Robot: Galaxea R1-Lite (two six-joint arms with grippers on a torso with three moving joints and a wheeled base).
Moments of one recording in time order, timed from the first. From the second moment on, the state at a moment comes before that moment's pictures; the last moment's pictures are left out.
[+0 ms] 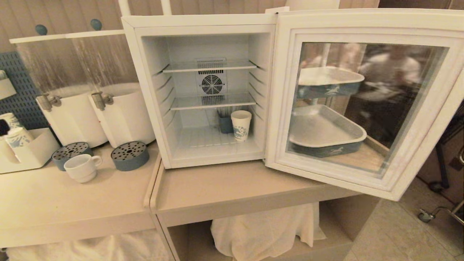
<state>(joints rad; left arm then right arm) 0.39 0.82 -0.96 0.19 -0.81 -0.19 0.00 0.00 -0.01 0.02 -0.01 0.01</state>
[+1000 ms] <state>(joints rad) 0.35 0.43 -1.01 0.77 -0.66 0.19 0.00 0.00 -0.01 0.02 -0.01 0.01</state>
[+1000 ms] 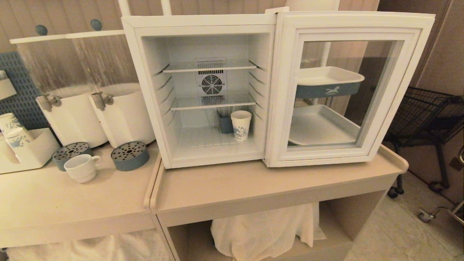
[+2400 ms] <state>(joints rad) 0.02 0.33 -1.69 1.35 -0.37 0.00 0.00 0.00 -0.01 0.02 -0.01 0.01</state>
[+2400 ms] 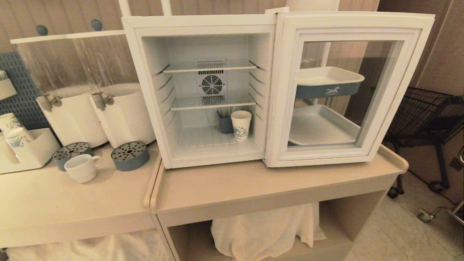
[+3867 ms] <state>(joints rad) 0.01 0.00 -0.26 0.37 0.01 -0.08 0.00 0.00 -0.01 0.02 -0.01 0.01</state>
